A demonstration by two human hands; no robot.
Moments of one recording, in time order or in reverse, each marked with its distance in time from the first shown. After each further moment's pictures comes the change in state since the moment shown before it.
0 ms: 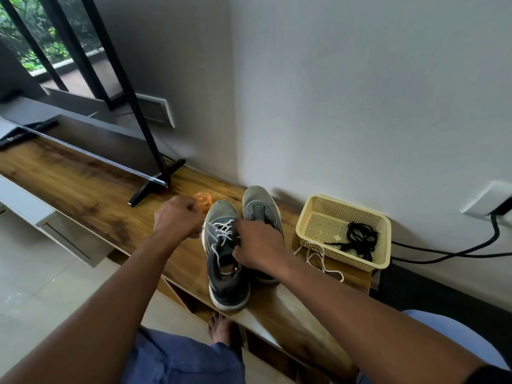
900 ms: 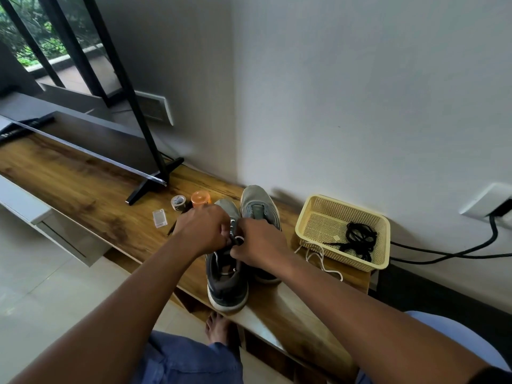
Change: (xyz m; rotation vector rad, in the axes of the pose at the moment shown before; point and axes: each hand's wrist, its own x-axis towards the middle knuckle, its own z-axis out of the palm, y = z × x) left_hand -0.009 0.017 0.025 0.621 -0.170 0.456; right_hand 0.002 0.004 0.004 0.100 0.042 0.037
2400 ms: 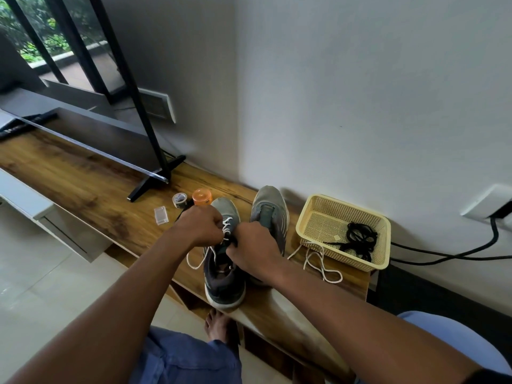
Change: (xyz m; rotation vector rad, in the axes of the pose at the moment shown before) left_hand 0.001 -0.005 -0.008 -0.190 -0.185 -0.140; right_hand -0.008 -0.011 0.012 0.057 0.055 -0.073
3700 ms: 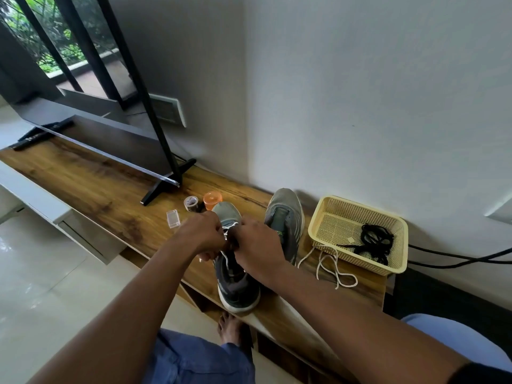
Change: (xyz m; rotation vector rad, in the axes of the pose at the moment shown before) left_hand -0.002 -0.013 0.000 -0.242 -0.111 -0.189; right_hand 0.013 -0.001 0.025 -0.177 0.212 -0.195
